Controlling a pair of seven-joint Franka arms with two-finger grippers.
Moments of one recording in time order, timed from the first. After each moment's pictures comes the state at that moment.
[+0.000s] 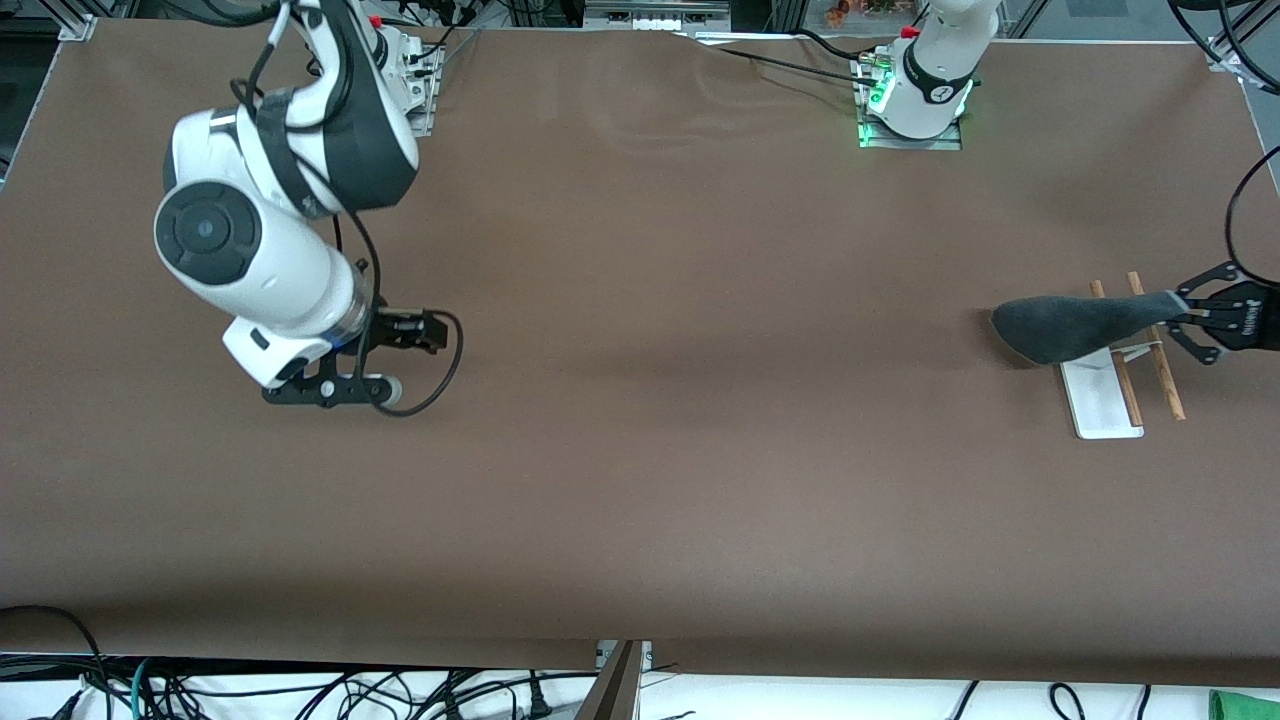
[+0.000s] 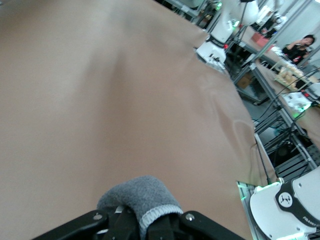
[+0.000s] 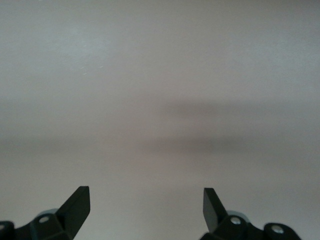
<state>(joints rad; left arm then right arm) 0.65 0.68 -0.13 -1.20 -0.51 1.13 1.83 0.62 0.49 -0.37 -1.33 0.16 1.68 0.24</state>
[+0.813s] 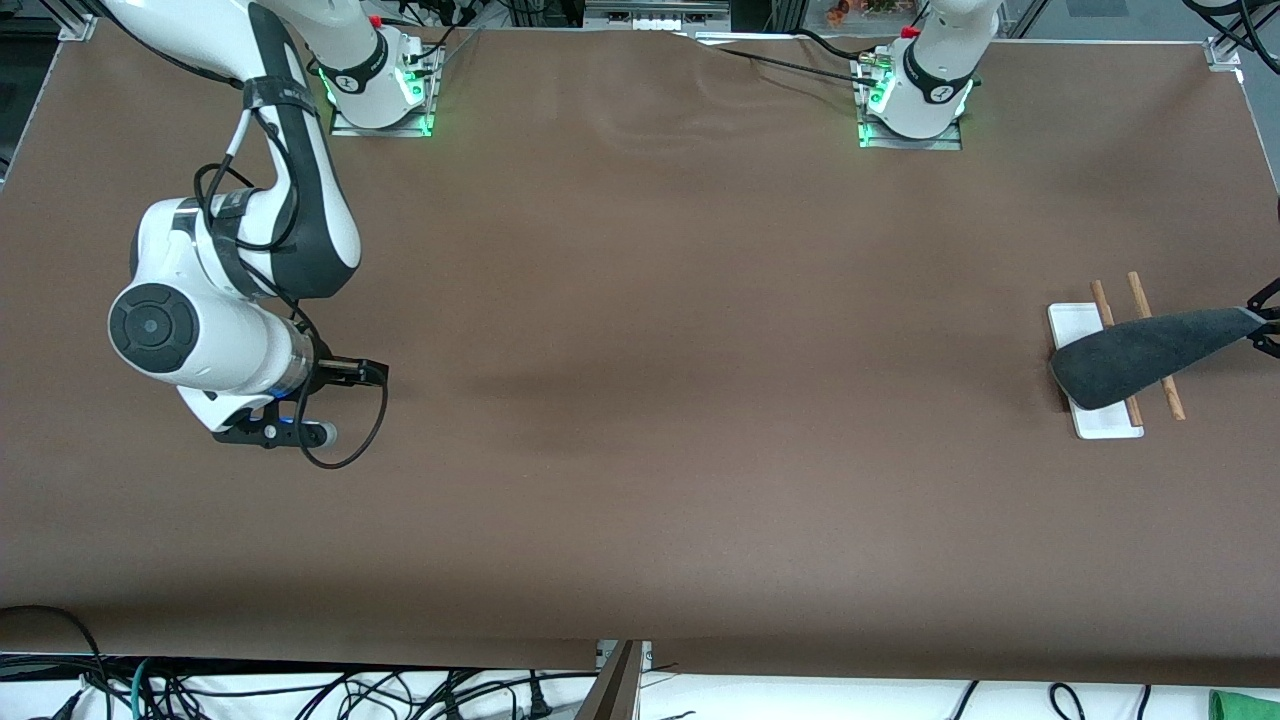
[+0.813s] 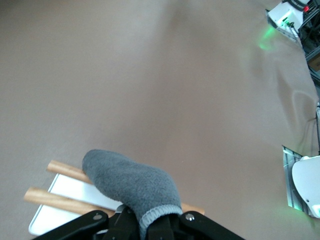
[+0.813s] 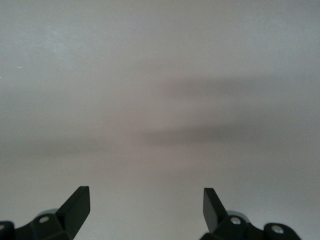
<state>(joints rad) 0.69 0.70 -0.03 -1.19 -0.43 1.33 1.83 0.50 0.51 -0.38 -1.48 0.16 1.78 0.15</state>
